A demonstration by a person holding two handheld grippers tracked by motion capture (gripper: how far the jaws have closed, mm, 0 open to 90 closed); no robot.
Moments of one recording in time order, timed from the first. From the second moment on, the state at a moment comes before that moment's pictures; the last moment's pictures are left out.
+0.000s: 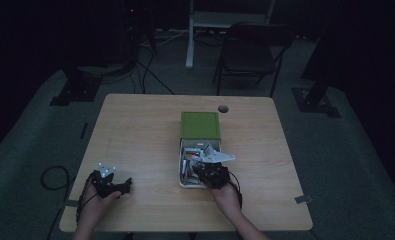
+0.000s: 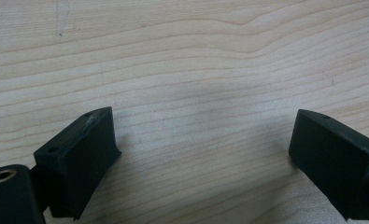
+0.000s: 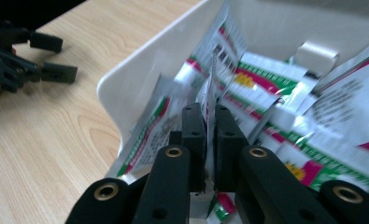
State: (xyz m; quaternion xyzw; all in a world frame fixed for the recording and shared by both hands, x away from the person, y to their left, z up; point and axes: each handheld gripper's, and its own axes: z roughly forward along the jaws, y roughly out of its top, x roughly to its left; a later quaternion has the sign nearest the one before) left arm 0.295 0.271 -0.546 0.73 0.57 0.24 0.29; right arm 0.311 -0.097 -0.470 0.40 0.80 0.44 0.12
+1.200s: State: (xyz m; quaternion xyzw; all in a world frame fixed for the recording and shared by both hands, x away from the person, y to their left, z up) left arm 0.295 0.271 -0.546 0.73 0.57 0.24 0.29; right arm 0.318 -0.173 -0.412 0.41 0.74 0.50 0.18
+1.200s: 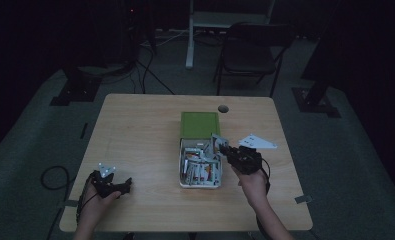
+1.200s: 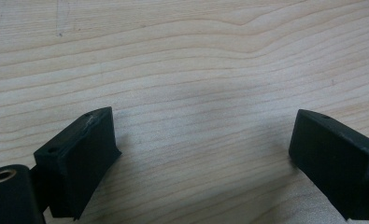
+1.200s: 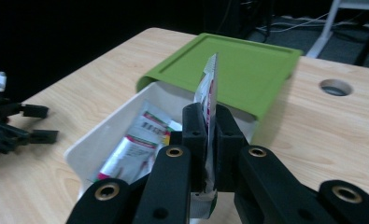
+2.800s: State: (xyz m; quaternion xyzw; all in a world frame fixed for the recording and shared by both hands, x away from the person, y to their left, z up) left arm 0.295 0.271 -0.546 0.73 0.57 0.24 0.29; right arm 0.336 -0.288 -0.496 0.52 0.71 0.42 0.21
